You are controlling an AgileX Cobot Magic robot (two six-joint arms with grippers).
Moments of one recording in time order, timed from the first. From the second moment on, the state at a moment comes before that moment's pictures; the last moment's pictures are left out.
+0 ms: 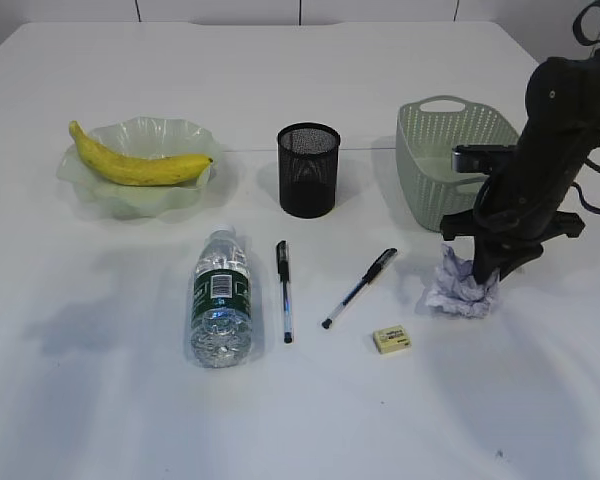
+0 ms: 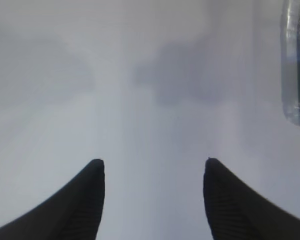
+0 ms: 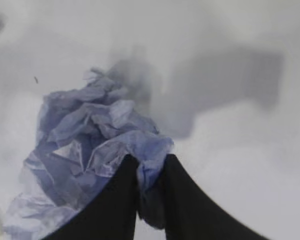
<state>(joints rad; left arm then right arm) -0.01 1.35 -0.88 -0.16 0.83 -0.08 0.10 2.11 -1.49 0.07 0.96 0.00</state>
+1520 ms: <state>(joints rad) -0.01 1.35 -0.88 -0.16 0.80 -0.08 0.10 2.02 -1.86 -0.12 0.82 0.17</state>
